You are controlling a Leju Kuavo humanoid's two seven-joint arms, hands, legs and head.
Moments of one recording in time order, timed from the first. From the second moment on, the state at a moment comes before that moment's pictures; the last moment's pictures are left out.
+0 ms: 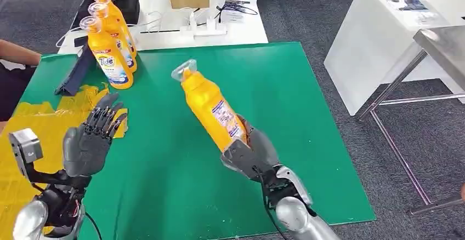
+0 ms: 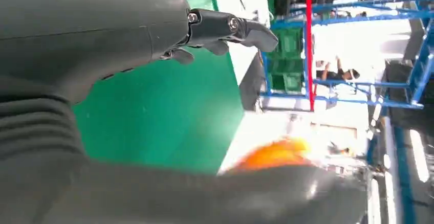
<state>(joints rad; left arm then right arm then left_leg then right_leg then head) -0.07 0.06 -0.01 -1.71 0.33 -0.43 -0.07 -0.08 -0.07 0.45 -1.58 0.53 -0.10 0.14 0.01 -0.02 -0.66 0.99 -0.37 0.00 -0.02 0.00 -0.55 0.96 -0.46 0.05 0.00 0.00</state>
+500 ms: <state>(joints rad) -0.03 0.05 -0.03 -1.77 0.37 -0.43 -0.04 -0.03 -0.07 0.43 -1.75 0.53 -0.05 0.11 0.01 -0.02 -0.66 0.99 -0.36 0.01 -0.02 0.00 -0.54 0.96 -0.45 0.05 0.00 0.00</state>
